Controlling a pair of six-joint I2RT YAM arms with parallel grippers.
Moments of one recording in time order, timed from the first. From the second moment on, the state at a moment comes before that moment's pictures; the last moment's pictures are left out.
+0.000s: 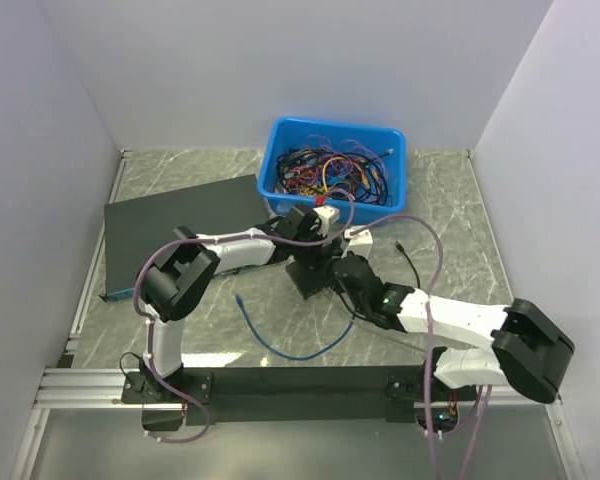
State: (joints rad) left arm -0.77 1.96 1.24 -0.07 0.17 -0.21; right arm 0.90 1.26 0.54 0.11 0.58 0.51
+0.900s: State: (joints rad) left arm -0.56 1.18 0.86 -0.01 -0.41 -0.43; right arm 1.27 1.29 0.65 0.20 0.46 0.37
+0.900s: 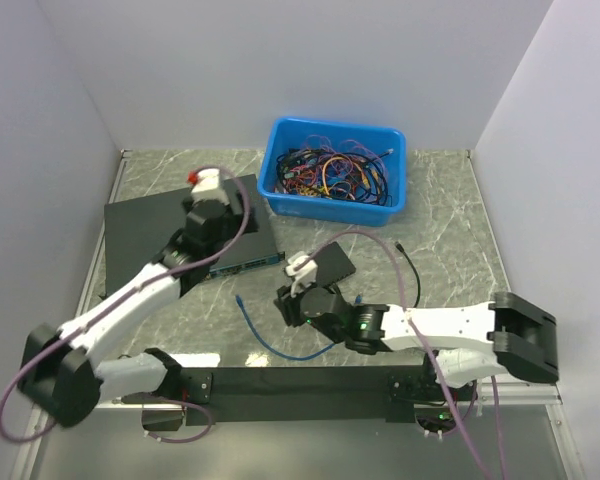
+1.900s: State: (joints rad) left arm -0.52 0.69 0.84 -0.51 -0.56 -0.54; right arm 1.28 1.92 1.17 0.07 0.33 0.41
